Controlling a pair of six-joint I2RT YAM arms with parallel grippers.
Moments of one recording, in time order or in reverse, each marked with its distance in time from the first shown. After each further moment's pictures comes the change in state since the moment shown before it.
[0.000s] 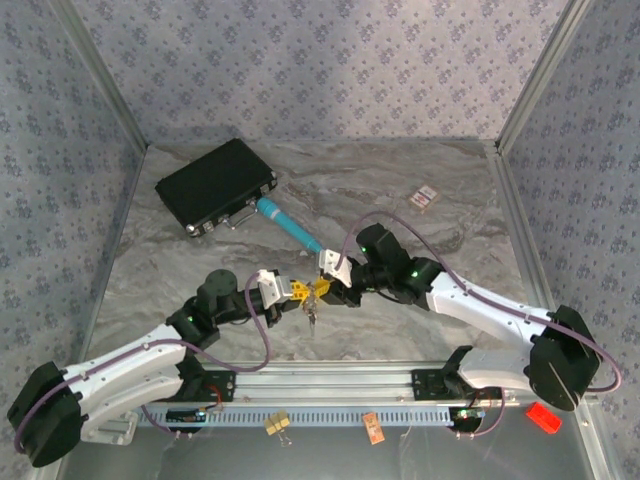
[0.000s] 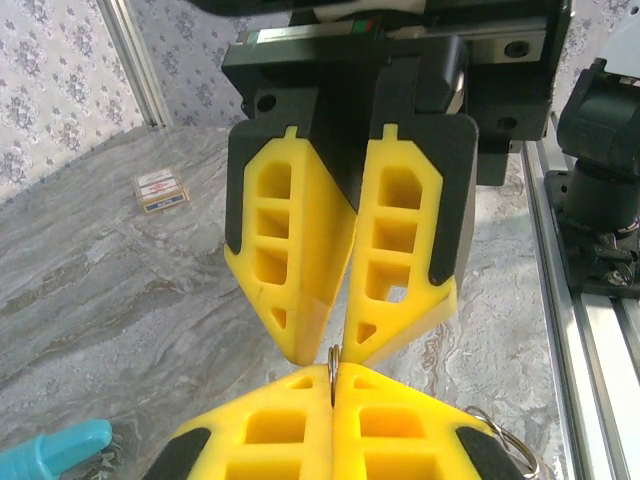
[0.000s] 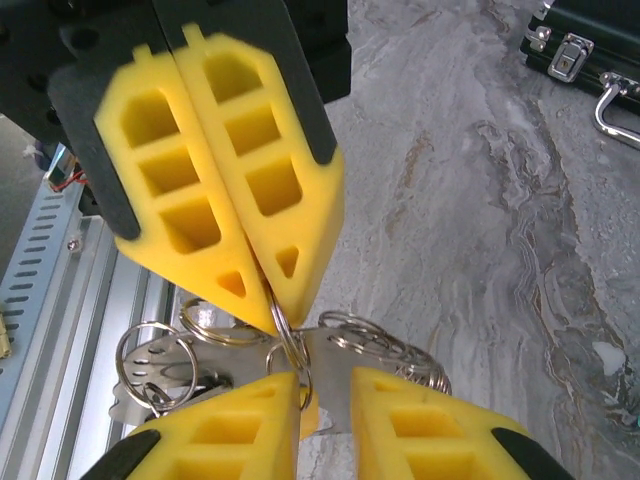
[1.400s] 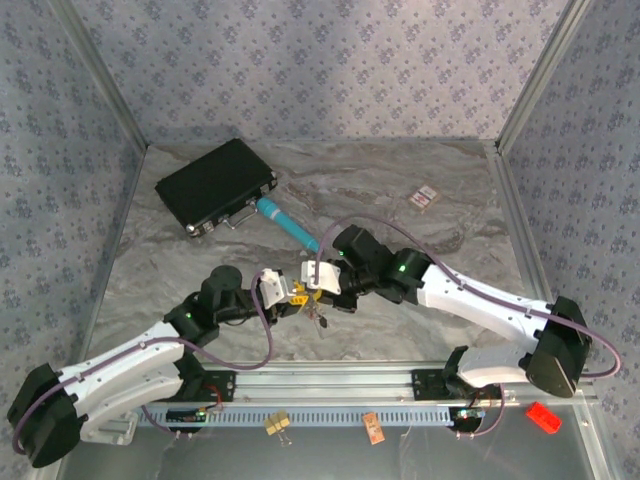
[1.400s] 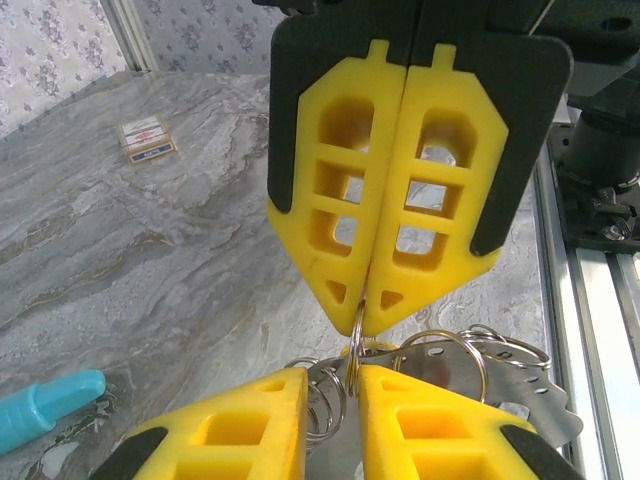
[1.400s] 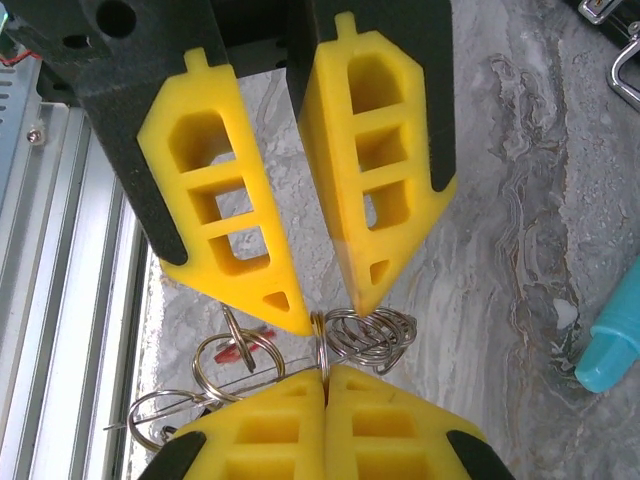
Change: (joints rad) left arm 0.001 -0.008 0.066 -0.203 -0.010 0.043; right arm 0.149 0.067 0.234 -0.364 0.269 -0.156
